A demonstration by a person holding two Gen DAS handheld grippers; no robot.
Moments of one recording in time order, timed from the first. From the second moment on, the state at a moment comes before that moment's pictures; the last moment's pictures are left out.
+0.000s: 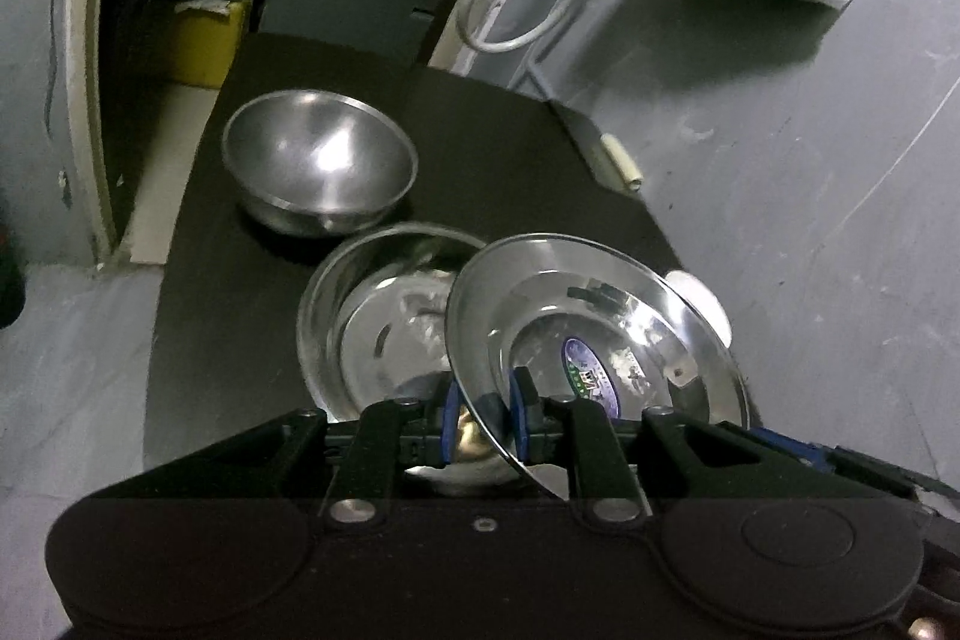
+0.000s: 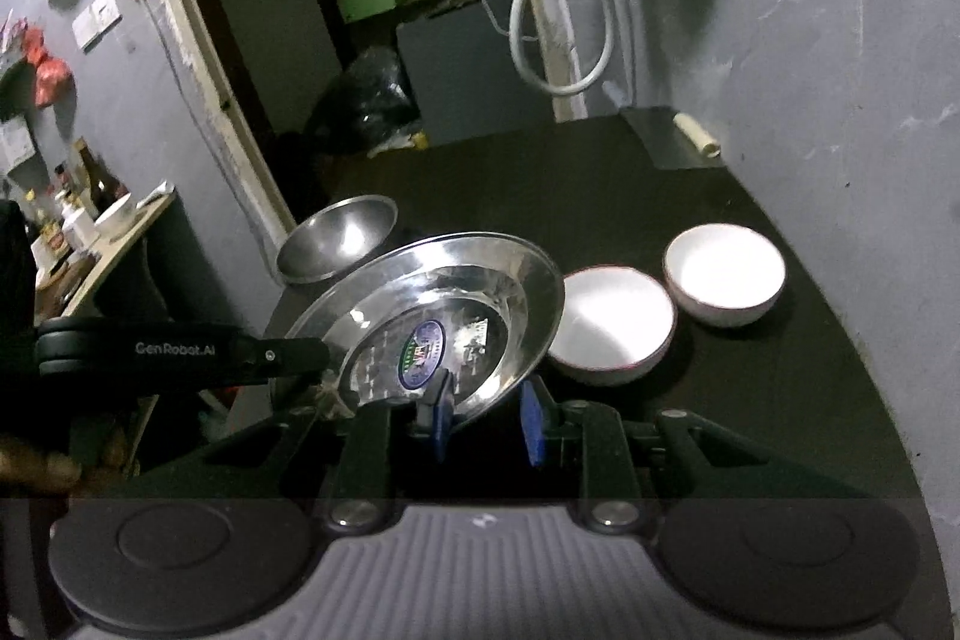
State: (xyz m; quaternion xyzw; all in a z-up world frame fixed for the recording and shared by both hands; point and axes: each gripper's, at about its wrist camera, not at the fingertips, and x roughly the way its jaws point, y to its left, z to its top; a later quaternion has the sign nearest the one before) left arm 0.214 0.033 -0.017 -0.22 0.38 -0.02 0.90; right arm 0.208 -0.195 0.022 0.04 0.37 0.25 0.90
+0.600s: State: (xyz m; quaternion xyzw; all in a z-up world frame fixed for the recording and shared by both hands) left arm 0.185 0.060 -0.022 -0.24 0.39 0.04 0.89; right arm 0.210 -0.163 0.016 0.02 0.39 0.31 0.87
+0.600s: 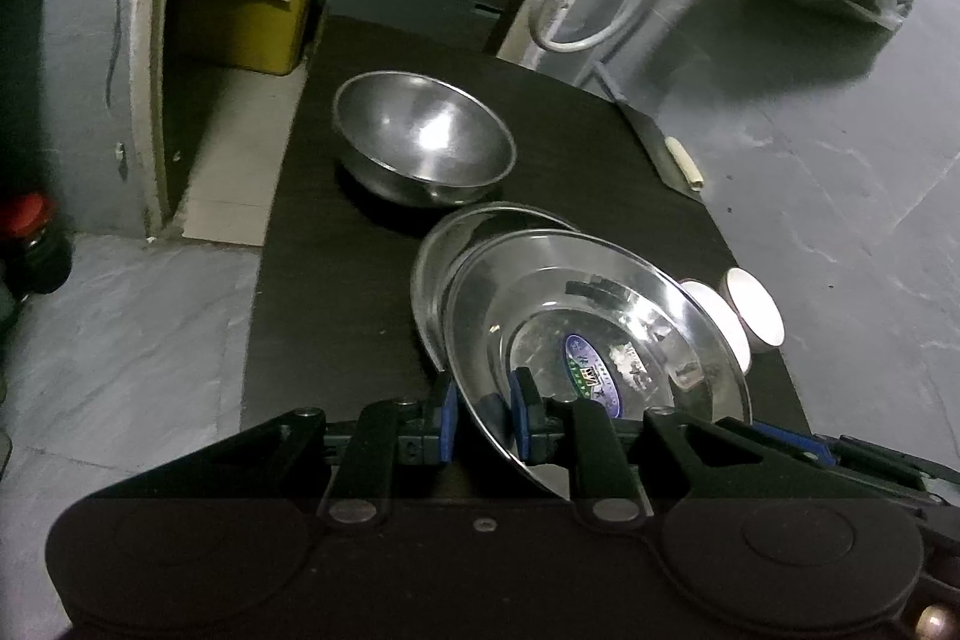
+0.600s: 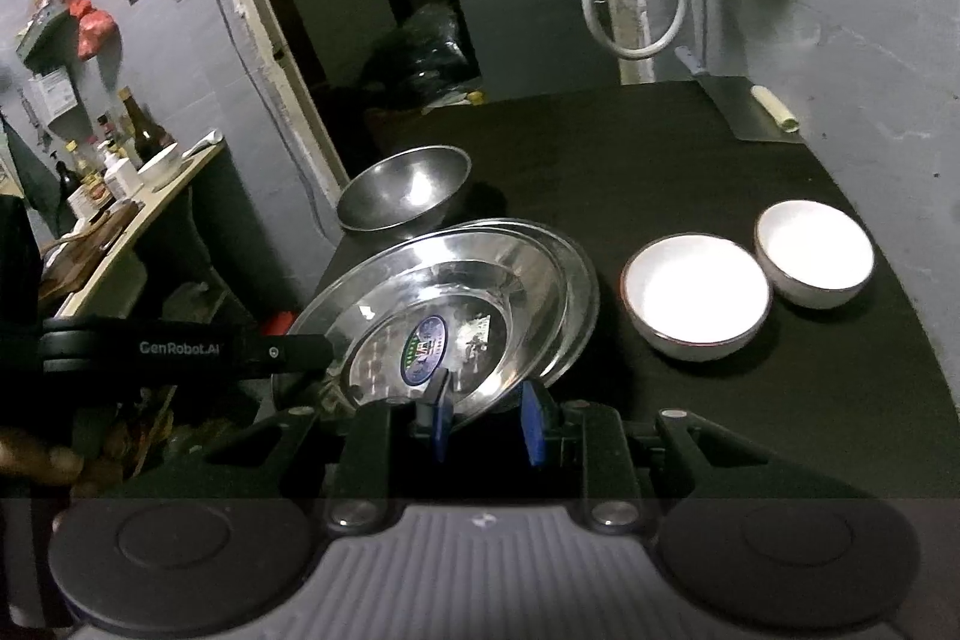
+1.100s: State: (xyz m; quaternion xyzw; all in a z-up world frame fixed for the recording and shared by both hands) left arm 0.210 0.060 -0.026 -0.22 0.39 0.05 0.89; right arm 0.224 -0.156 0.007 0.03 0.41 0.30 0.86
